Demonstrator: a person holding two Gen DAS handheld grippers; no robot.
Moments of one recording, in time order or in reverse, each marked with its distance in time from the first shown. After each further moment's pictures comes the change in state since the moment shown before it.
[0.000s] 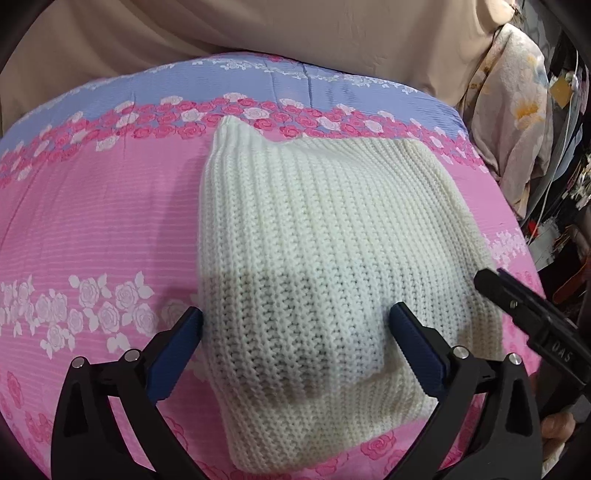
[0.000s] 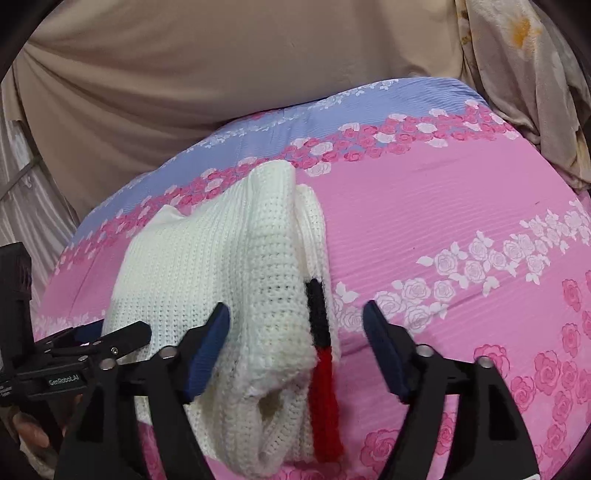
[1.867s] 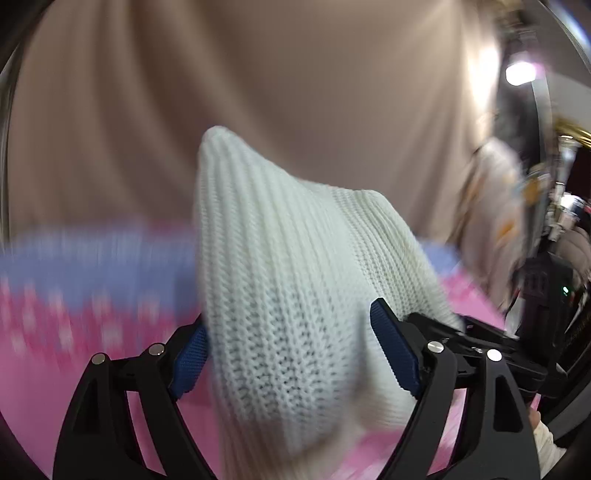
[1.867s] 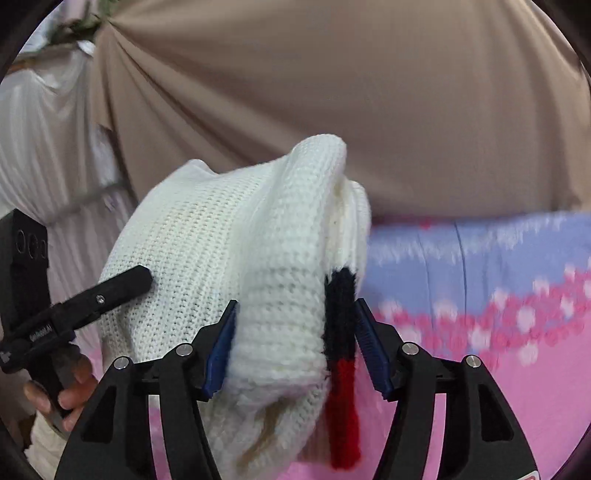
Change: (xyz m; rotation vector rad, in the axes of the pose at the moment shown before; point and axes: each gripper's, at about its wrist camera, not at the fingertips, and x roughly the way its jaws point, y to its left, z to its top) left arm -0.087 0.175 0.137 0.014 -0.349 -0.065; right arm 0.109 0.192 0.120 -0.167 -0.131 0.183
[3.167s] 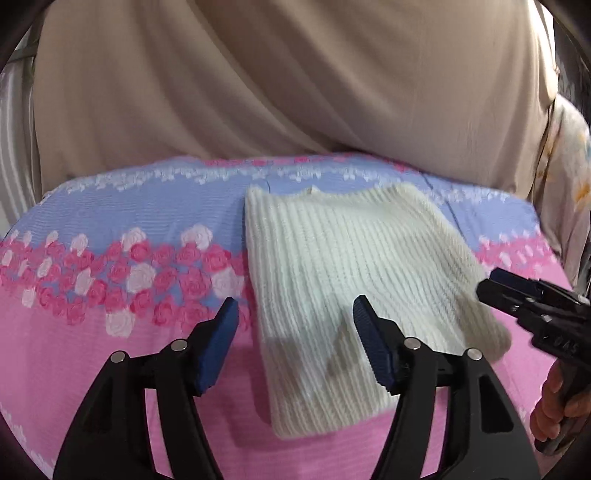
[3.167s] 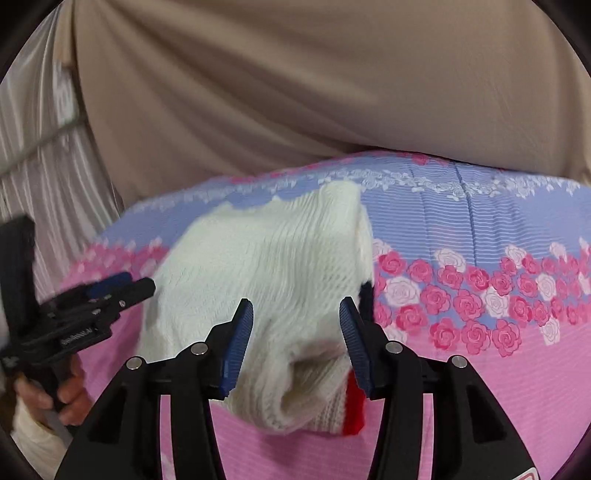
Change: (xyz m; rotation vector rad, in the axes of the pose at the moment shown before) left arm 0.054 0.028 -0.038 0.035 0.091 0.226; right arm 0.044 0.030 0.003 -0.170 0.082 -0.074
